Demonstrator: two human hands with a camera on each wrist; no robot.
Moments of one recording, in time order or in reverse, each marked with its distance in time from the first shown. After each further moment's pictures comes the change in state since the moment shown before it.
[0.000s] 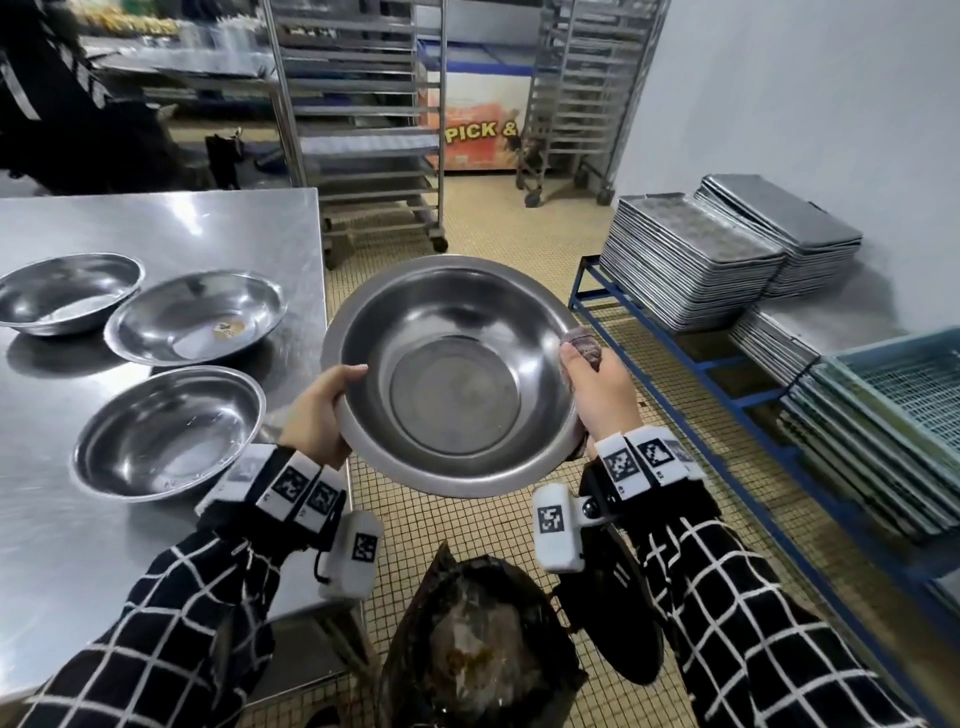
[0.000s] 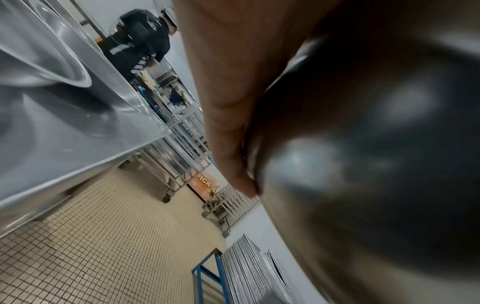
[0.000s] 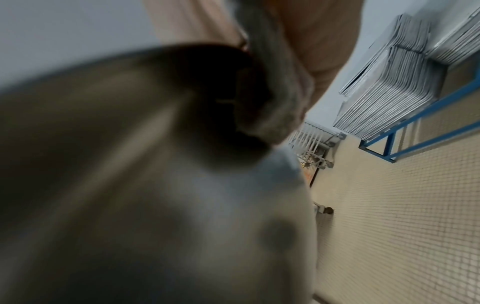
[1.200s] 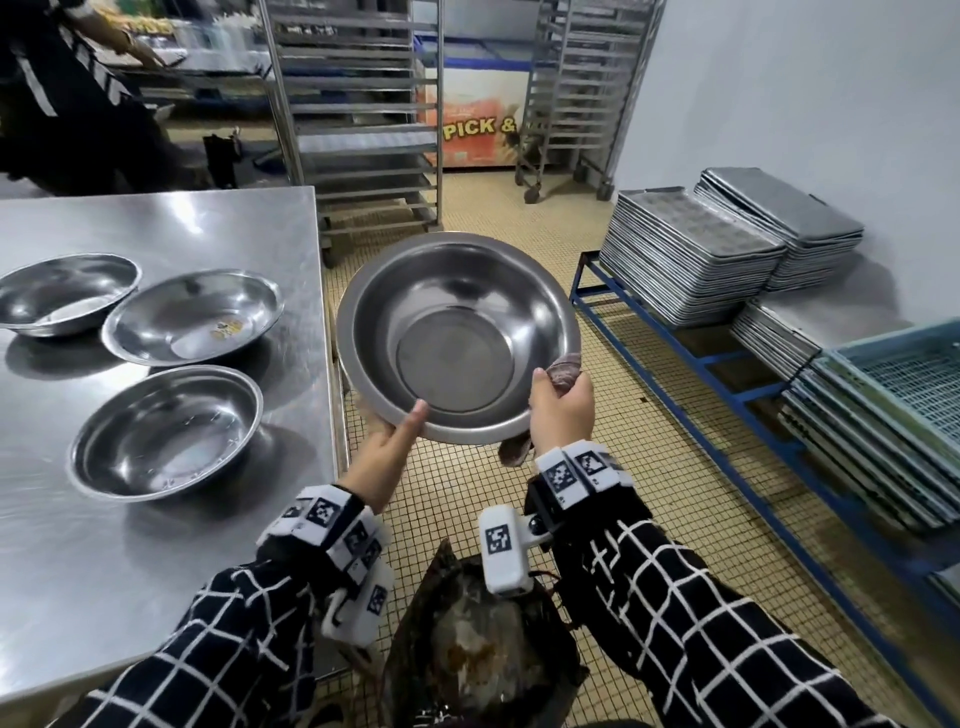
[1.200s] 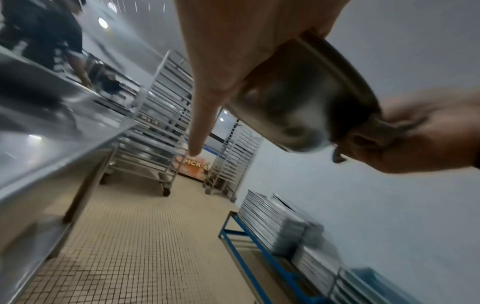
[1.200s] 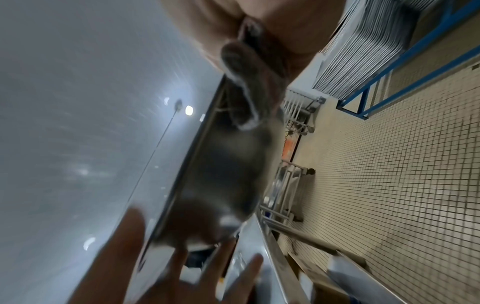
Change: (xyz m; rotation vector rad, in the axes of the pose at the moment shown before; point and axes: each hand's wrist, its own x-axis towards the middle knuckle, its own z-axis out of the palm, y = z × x) left_hand -0.028 -0.041 0.027 0.441 -0.109 0.087; right_hand -0.013 0.024 0.042 0.212 0.171 0.111
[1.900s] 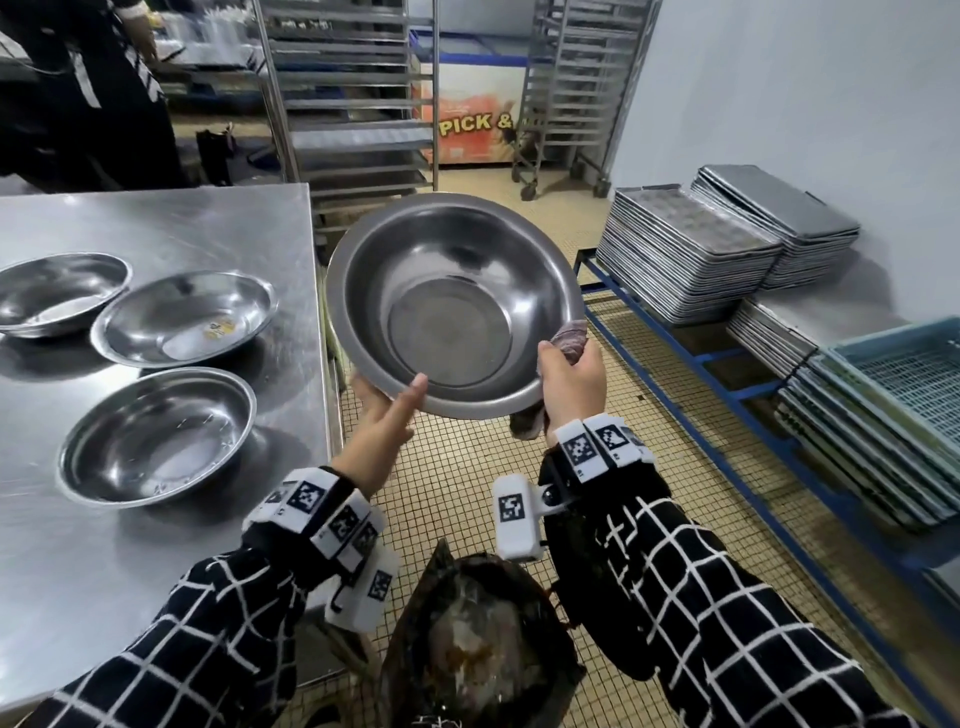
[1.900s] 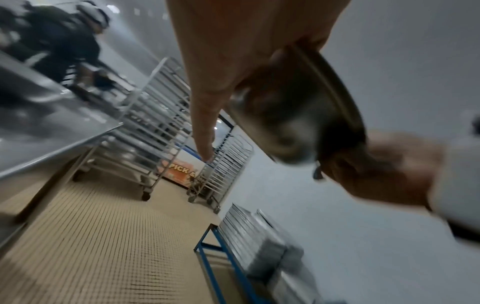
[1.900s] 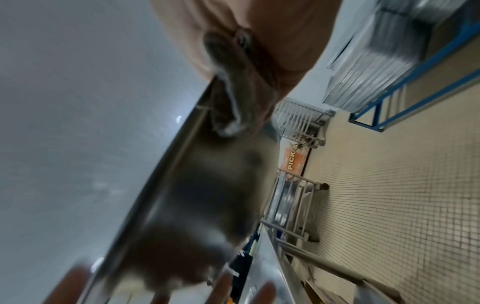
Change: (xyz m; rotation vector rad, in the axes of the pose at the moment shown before) left_hand 0.018 0.011 -0.006 -0.090 -0.068 0.056; right_hand 0.012 -0.031 -0.007 0.031 -0.080 -0.033
